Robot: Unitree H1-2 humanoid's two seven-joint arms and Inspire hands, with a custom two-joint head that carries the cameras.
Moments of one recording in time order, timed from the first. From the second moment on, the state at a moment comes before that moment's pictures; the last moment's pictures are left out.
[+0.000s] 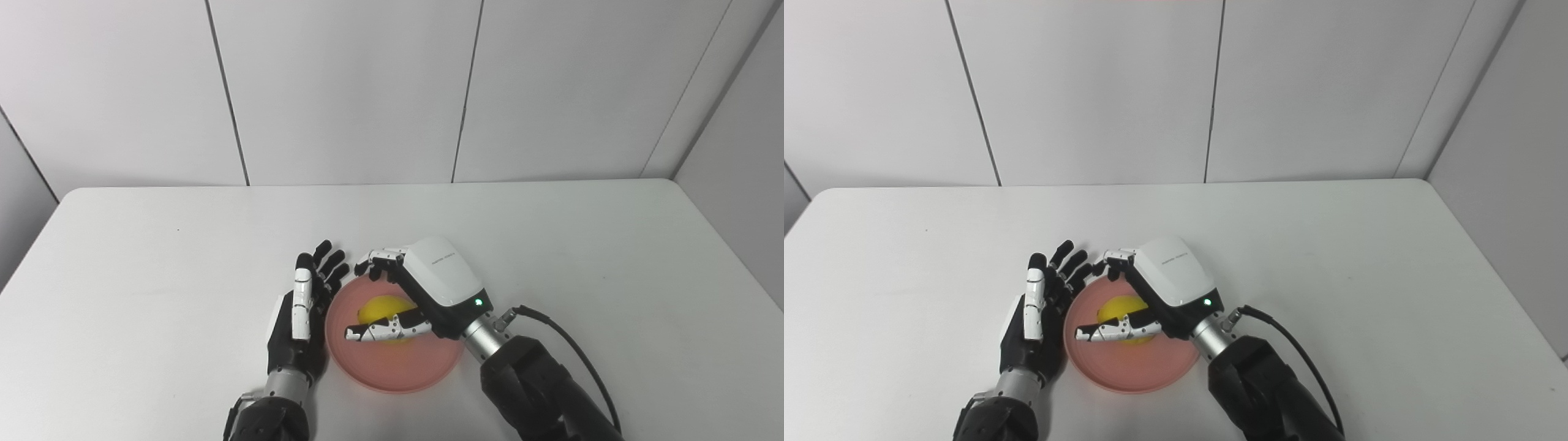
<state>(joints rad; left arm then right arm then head) -0.12 -0.18 -0.09 -0.03 -0.17 0.22 -0.02 -0.30 -0.21 0.40 -0.12 -0.90 -0.05 0.04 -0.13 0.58</state>
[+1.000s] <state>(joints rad) -0.20 -0.12 -0.02 0.13 -0.03 -0.01 0.03 -0.19 0.01 0.05 0.02 -0.19 -0.10 -0.12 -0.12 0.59</state>
